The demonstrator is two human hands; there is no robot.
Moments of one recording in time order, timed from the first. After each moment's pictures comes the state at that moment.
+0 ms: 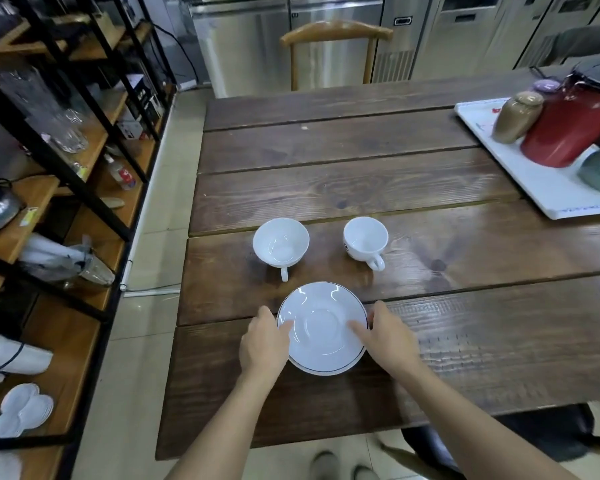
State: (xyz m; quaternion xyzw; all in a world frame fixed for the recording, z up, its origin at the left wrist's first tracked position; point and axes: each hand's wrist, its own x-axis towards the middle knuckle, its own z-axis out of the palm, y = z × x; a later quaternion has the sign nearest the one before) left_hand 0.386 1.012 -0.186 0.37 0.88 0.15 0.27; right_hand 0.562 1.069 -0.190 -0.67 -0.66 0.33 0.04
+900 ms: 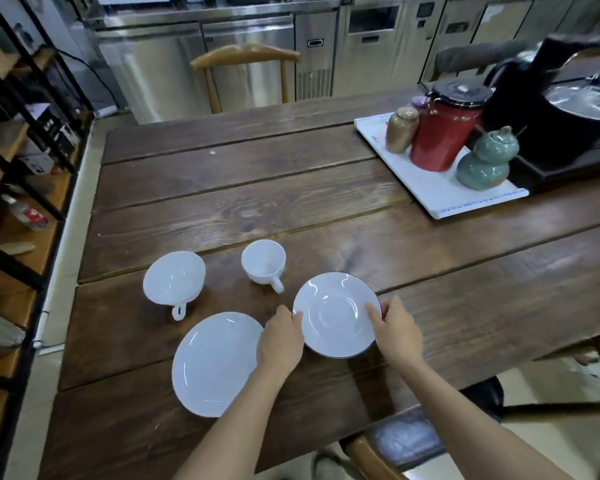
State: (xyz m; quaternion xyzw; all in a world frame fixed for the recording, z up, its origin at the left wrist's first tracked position) left_hand 0.528 1.090 -0.182 0.50 0.78 0.17 0.33; right_hand 0.703 1.111 -0.182 -0.75 -0.53 0.32 0.21
